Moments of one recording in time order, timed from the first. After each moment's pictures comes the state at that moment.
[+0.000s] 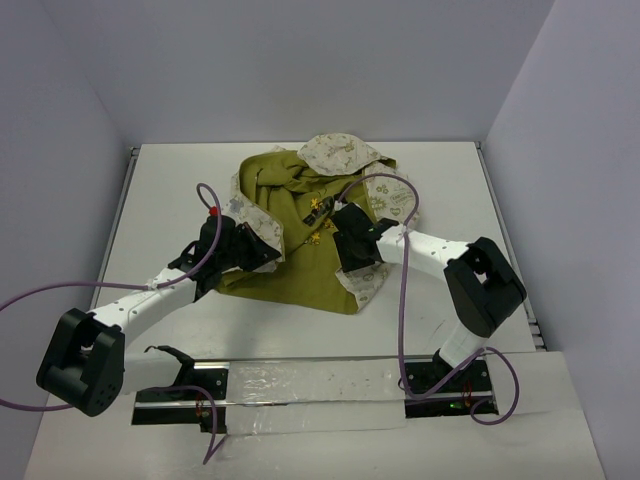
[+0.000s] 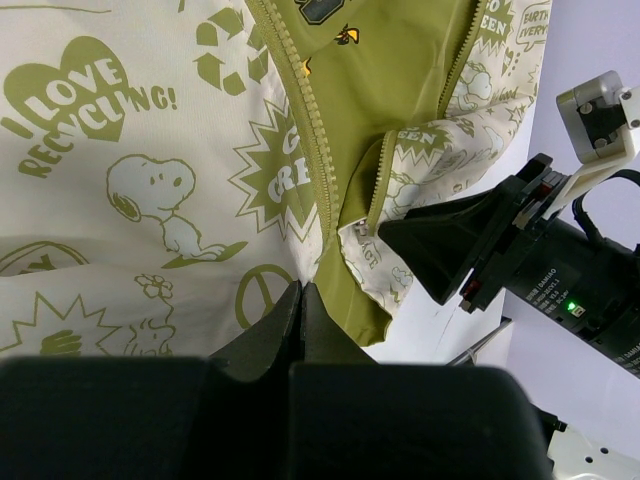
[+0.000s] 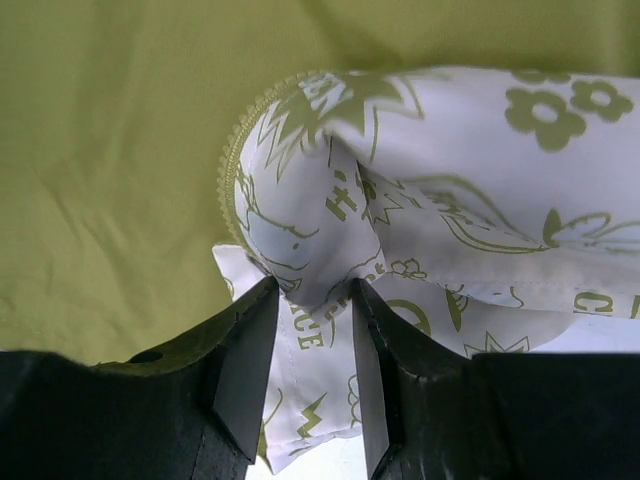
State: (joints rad) left arm -0.50 1.23 0.62 0.03 0.19 -0.93; right arm 0.66 1.66 1.03 -0.47 0.14 0.35
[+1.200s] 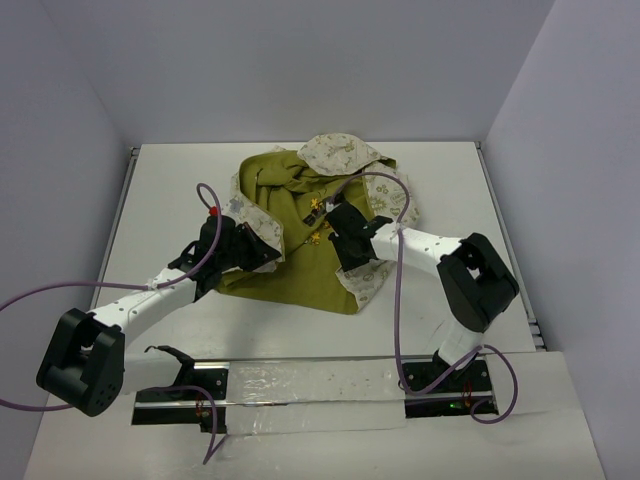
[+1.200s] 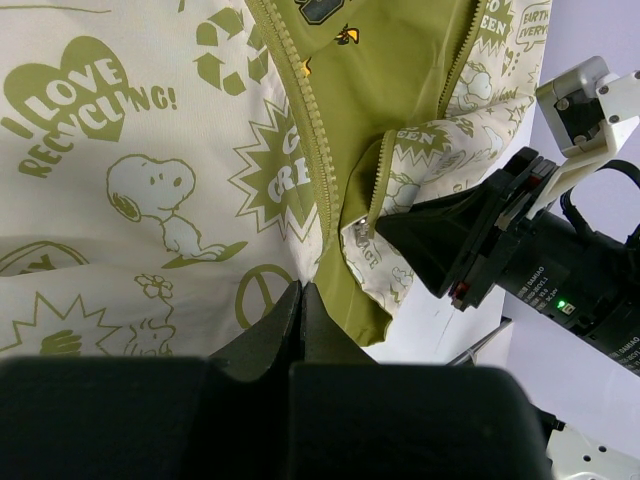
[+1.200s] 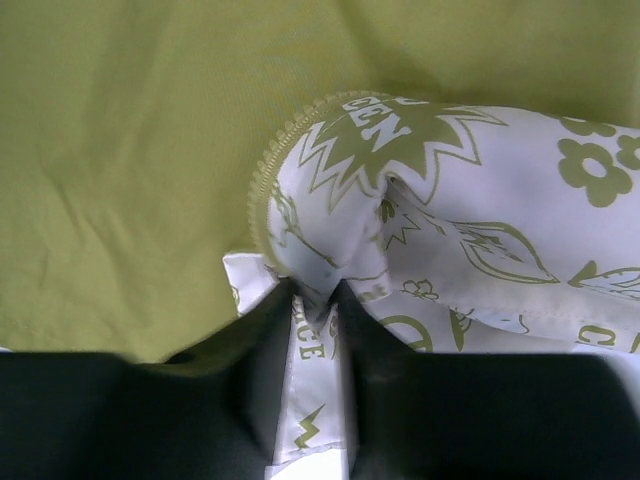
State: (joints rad) left arm -0.50 1.23 0.62 0.03 0.19 -0.93; right arm 0.68 1.70 1.08 -0.49 0.13 0.27
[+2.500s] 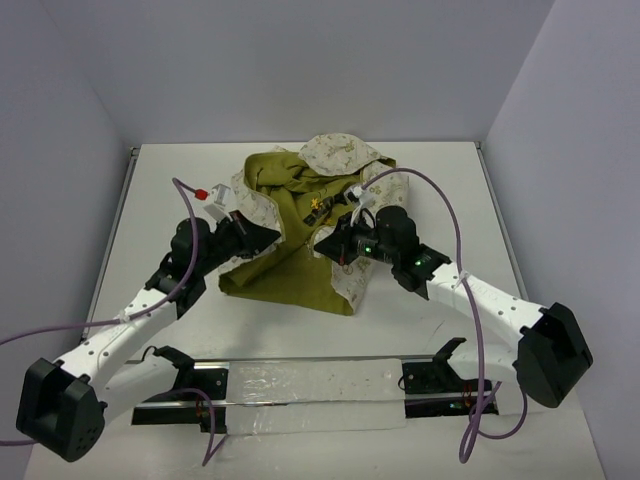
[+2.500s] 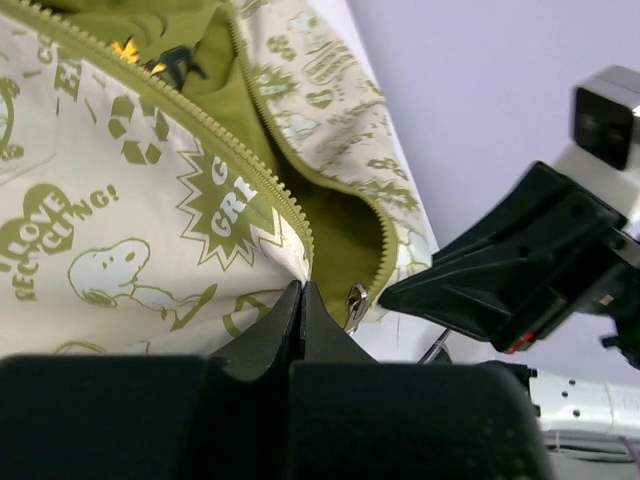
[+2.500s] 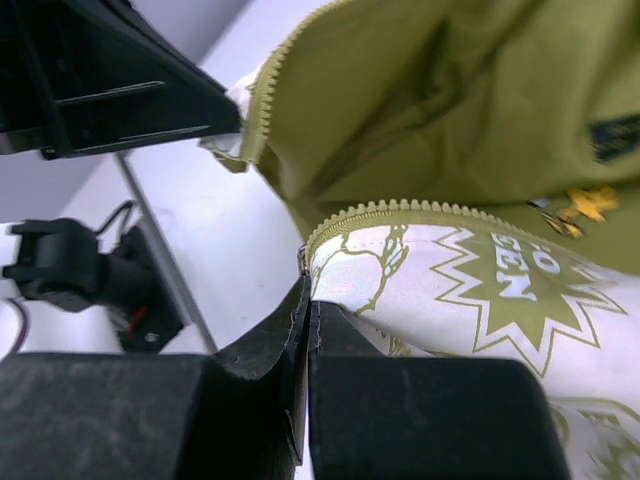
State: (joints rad) left arm -0.50 0.99 0.61 0.18 0.26 -0.79; right arm 0.66 1.18 0.75 0.15 -0.38 0.43
